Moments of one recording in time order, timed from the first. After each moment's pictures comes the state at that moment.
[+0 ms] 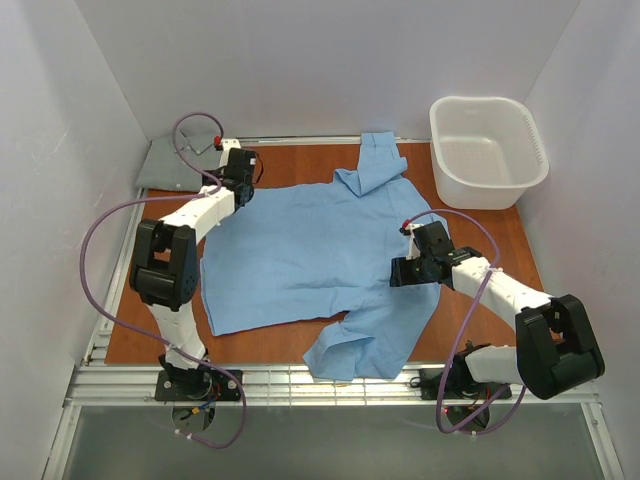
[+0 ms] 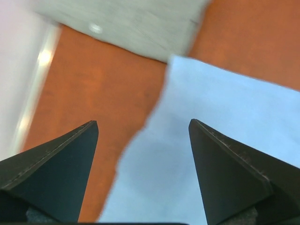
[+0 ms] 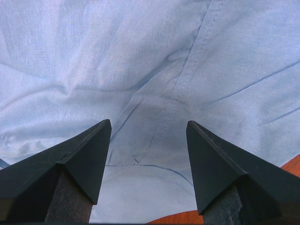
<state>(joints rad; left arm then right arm) -0.27 1.90 1.40 -0.27 -0.78 -0.11 0.40 1.29 0.66 -0.45 -0.15 0.20</state>
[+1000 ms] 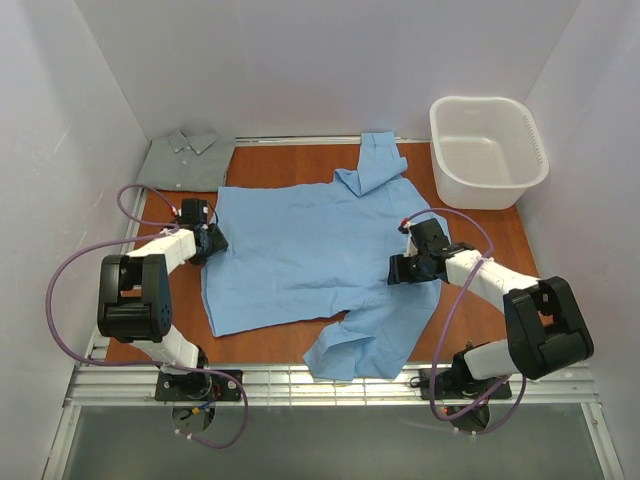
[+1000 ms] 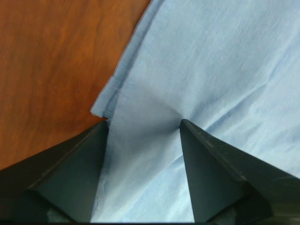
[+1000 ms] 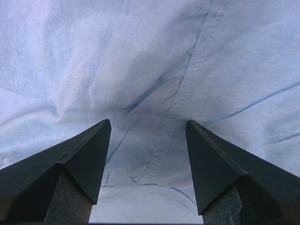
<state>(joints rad) 0.00 1.60 0.87 -0.34 -0.09 -0.52 0.39 1.40 0.69 -0.42 -0.14 0.22</state>
